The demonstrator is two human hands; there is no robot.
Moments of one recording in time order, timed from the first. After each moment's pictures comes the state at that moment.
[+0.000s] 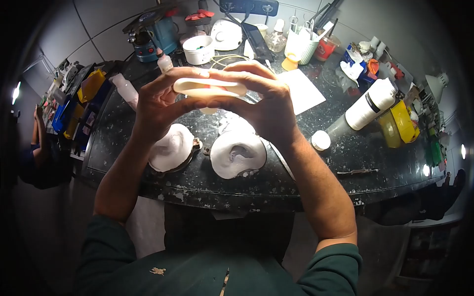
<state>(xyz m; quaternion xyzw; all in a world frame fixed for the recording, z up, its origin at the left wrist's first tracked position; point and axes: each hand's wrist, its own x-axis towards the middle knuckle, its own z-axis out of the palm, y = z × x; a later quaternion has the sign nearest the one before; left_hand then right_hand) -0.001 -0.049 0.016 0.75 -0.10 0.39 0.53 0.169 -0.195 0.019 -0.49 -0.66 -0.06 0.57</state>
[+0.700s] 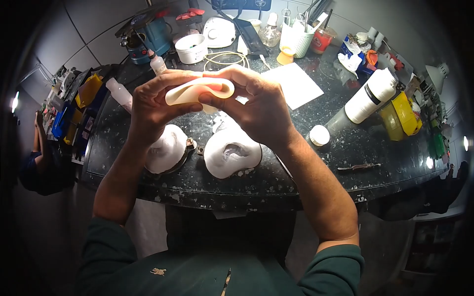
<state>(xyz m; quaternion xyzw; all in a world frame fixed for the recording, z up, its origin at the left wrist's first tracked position) 0.003 -0.056 0.017 0.76 -0.09 0.37 0.53 0.160 -0.206 0.017 -0.50 -0.62 0.06 0.60</state>
